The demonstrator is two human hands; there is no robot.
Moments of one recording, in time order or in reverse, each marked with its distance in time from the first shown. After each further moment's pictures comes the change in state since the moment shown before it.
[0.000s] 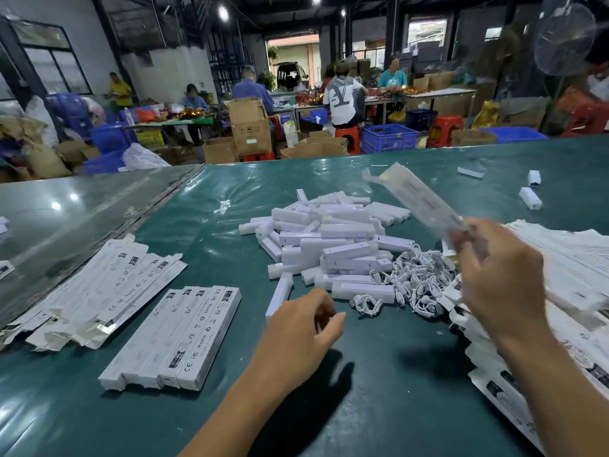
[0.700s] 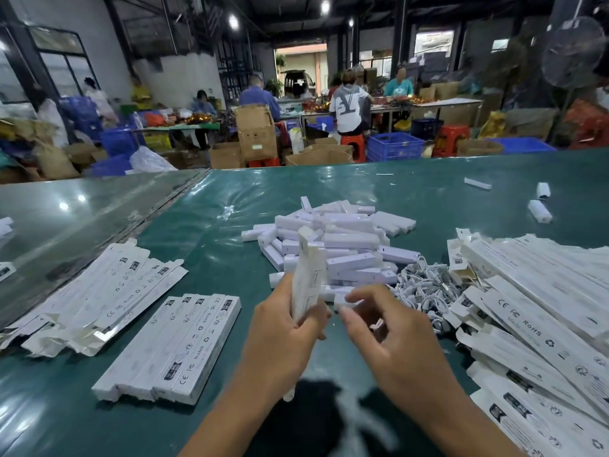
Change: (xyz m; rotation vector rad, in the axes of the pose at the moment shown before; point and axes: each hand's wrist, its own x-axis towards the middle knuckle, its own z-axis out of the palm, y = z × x) left_hand 0.000 0.017 -0.021 -0.443 0.190 -0.102; right_hand -0.064 -0.071 0.036 0.498 -0.456 -0.041
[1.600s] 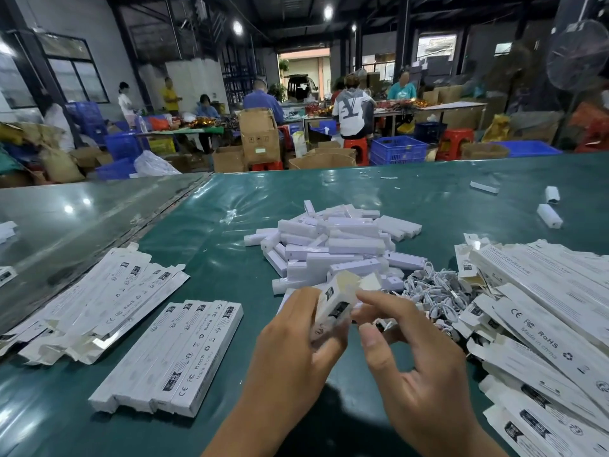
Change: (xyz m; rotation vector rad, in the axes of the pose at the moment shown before) left_hand -0.008 0.003 0.005 0.308 0.039 0.230; right_hand -0.008 -0.013 0.002 0.060 0.268 -0.234
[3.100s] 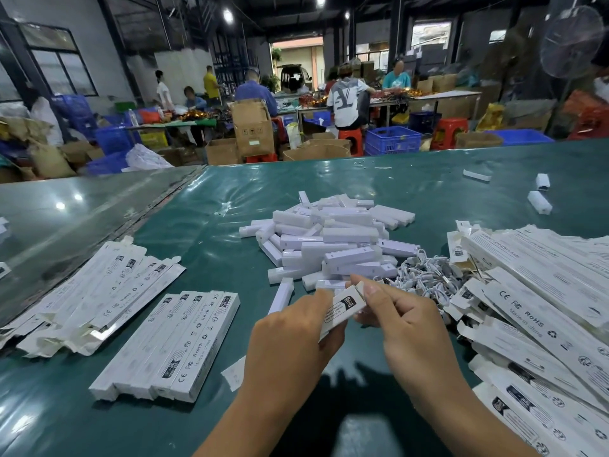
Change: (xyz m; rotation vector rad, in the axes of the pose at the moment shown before) left_hand -0.003 -0.012 0.009 0.543 0.061 0.249; right_hand 0.008 0.012 0.001 0.253 -0.132 0.575
